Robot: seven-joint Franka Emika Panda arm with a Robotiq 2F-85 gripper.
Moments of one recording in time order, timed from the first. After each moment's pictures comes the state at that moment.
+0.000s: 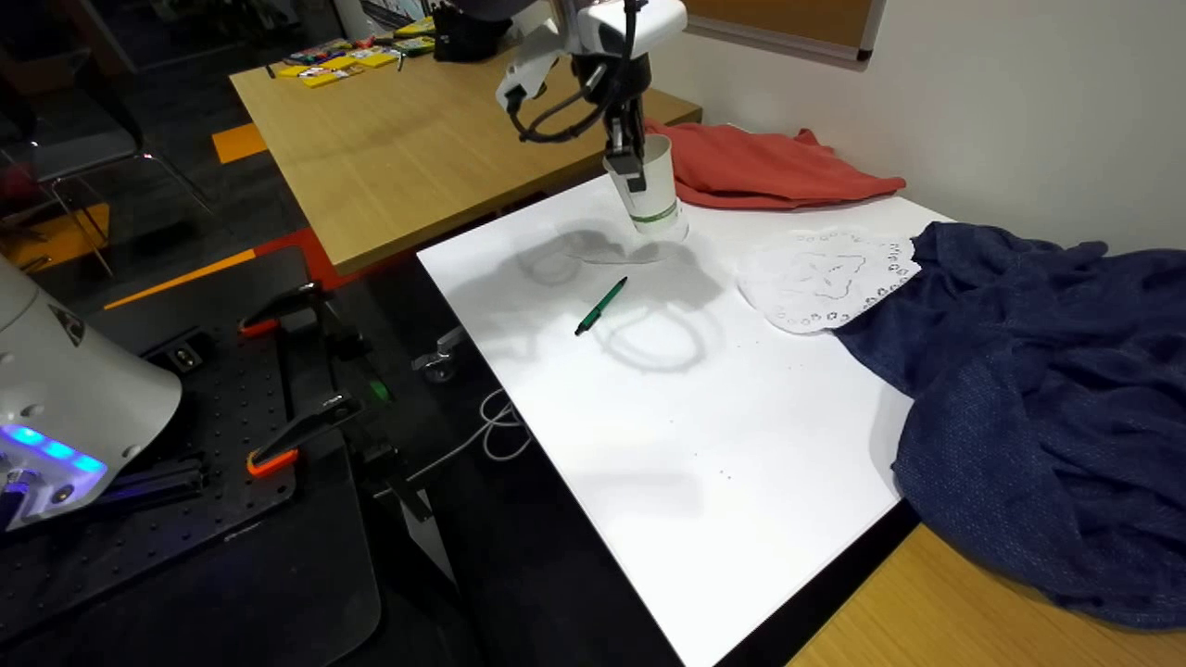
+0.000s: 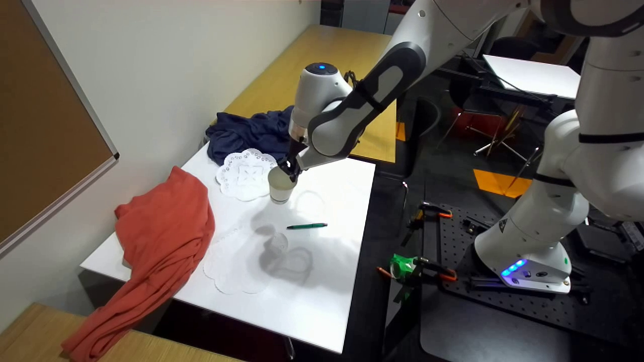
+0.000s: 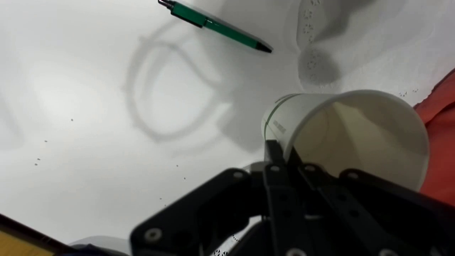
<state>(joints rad) 0.12 0.44 -0.16 -2.16 0.14 2.79 0.55</state>
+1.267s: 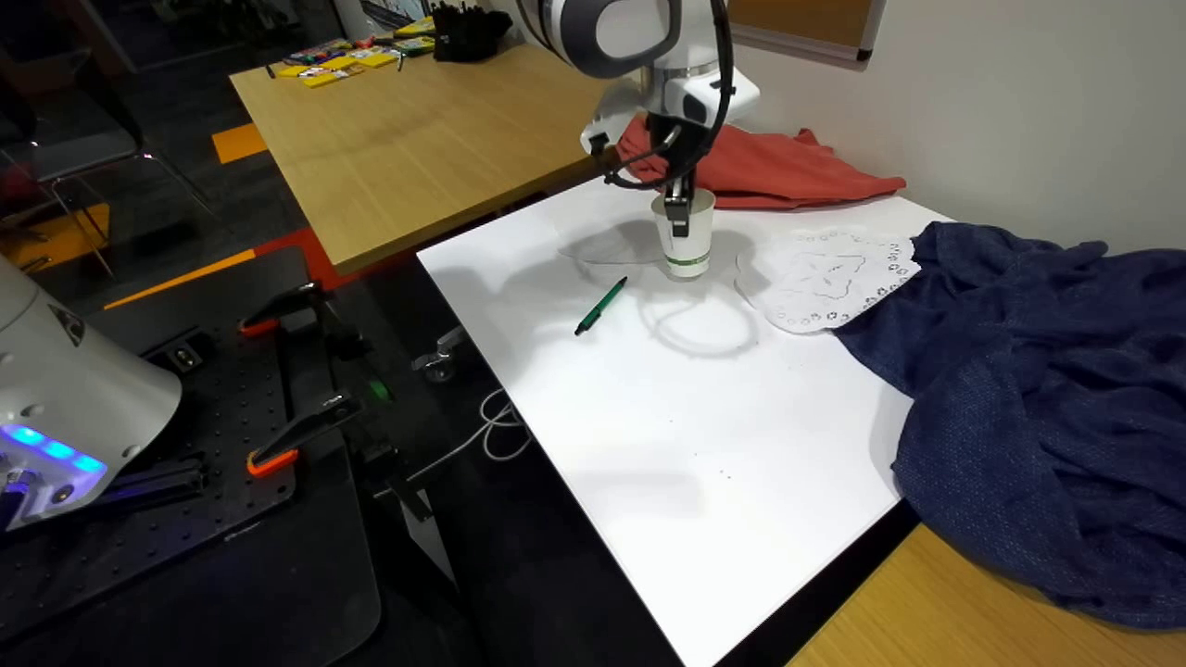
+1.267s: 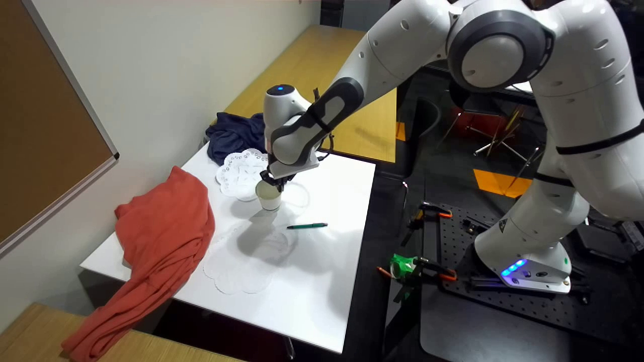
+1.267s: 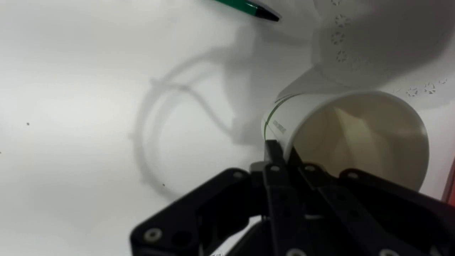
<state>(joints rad) 0.06 0.79 -0.15 -1.74 0.17 2.57 0.58</state>
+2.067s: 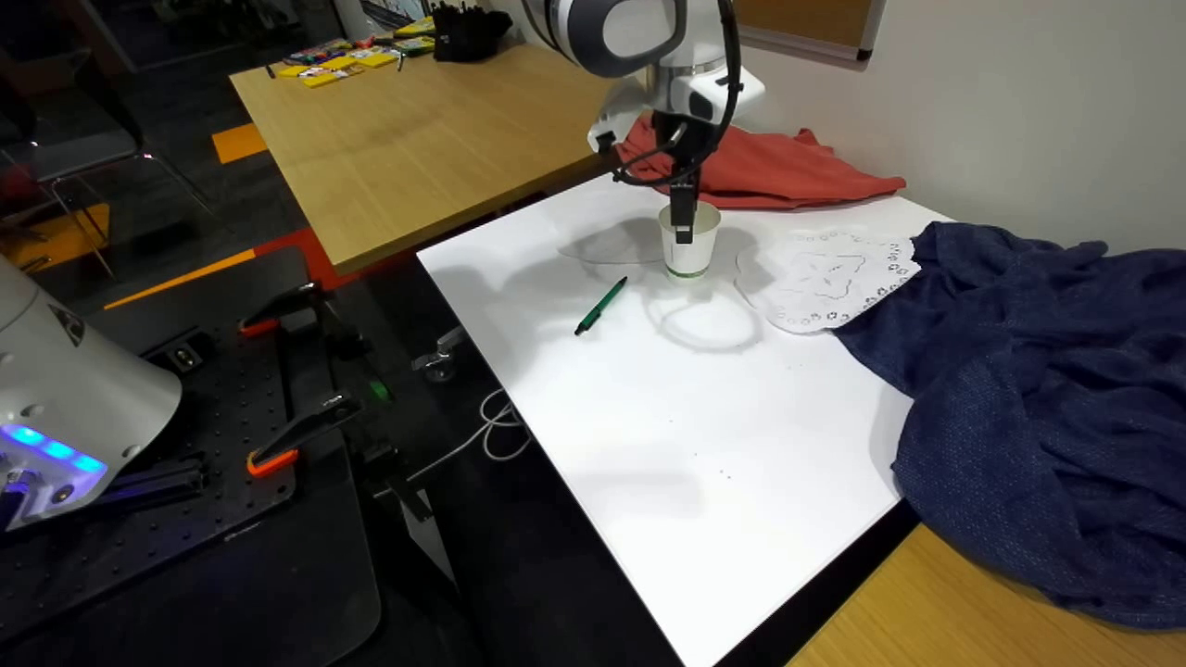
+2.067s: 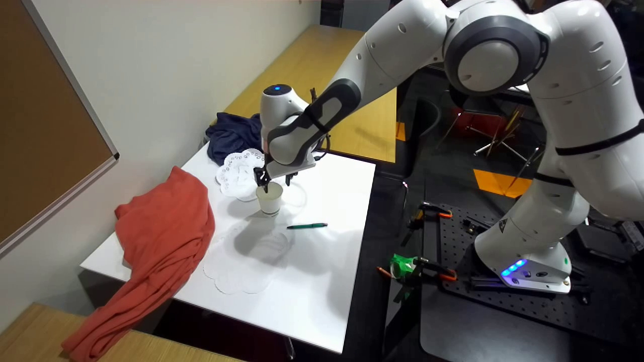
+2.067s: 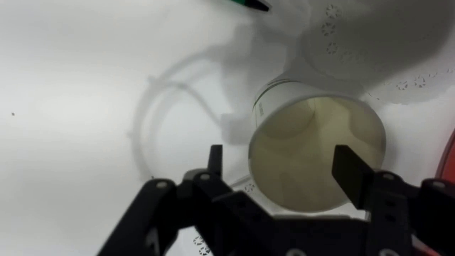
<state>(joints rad) 0.07 0.81 -0.15 -1.71 0.16 2.57 0.58</state>
